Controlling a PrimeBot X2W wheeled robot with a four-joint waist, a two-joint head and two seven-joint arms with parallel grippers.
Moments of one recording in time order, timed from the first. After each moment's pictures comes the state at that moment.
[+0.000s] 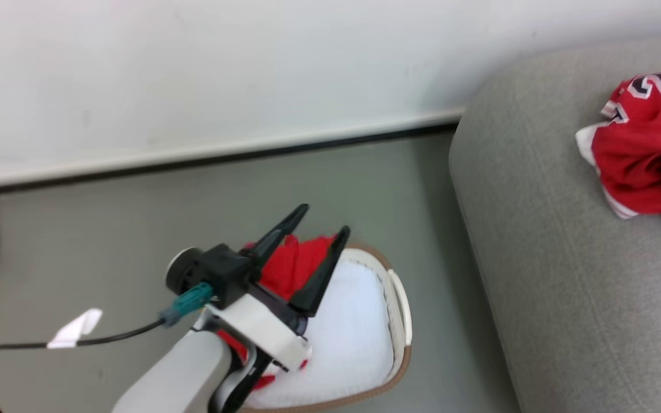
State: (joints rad) left arm -0.55 0.31 -0.73 0.20 -0.52 -0.02 -0.26; right arm -0.76 -0.71 0.28 0.36 0.73 0.13 0.50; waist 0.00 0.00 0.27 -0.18
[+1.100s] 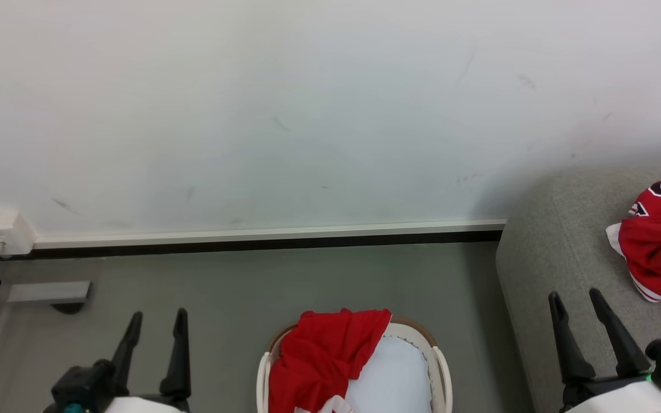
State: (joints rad) left arm -0.05 0.21 -0.14 0.15 -0.37 0.06 -0.26; right arm -0.10 -0.19 0.15 0.17 0.47 0.13 -0.19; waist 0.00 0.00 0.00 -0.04
